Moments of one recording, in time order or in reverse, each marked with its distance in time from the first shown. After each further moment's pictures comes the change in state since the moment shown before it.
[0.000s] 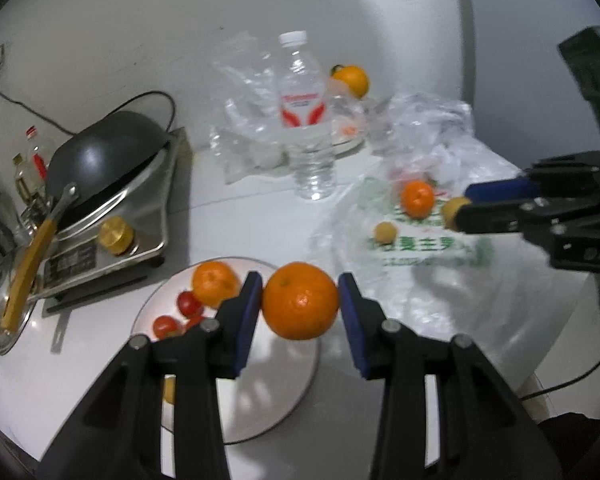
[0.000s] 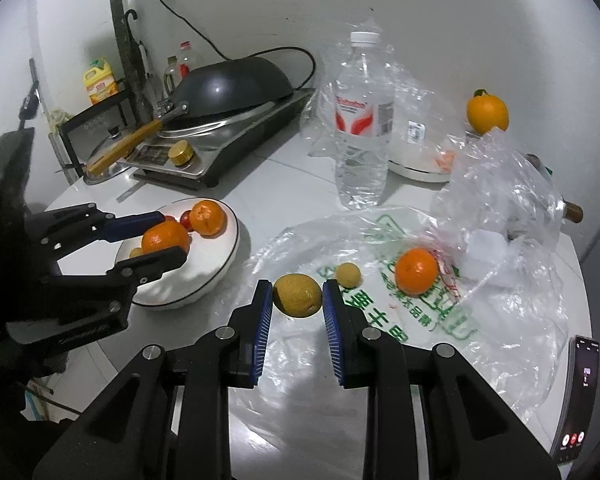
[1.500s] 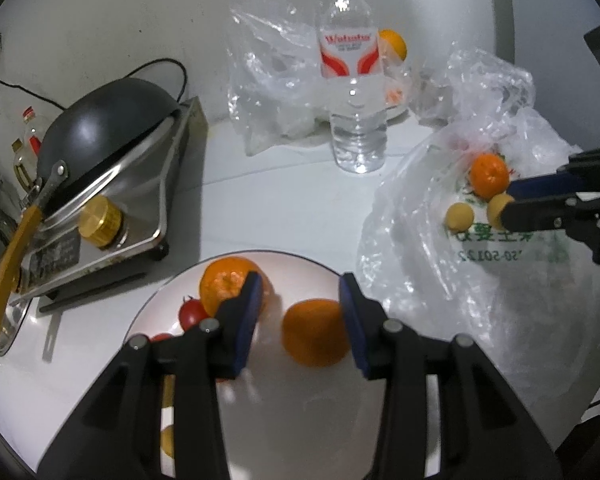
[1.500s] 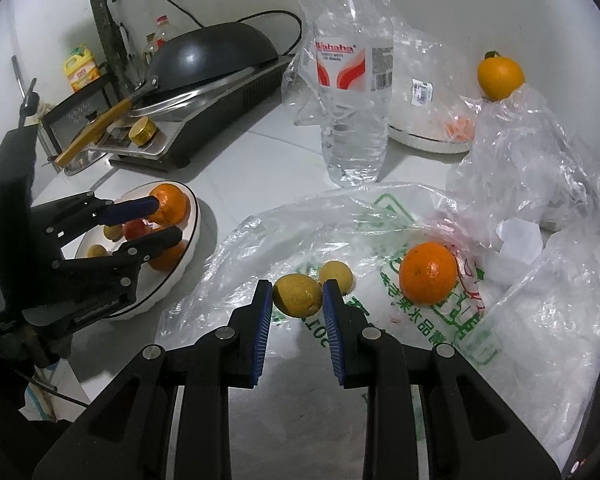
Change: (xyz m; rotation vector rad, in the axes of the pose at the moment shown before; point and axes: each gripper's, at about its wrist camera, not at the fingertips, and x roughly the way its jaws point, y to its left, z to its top) left arm 0.073 0.024 -0.001 -0.004 0.064 0.073; right arm 0.066 -0.027 0.005 0.026 0.096 0.001
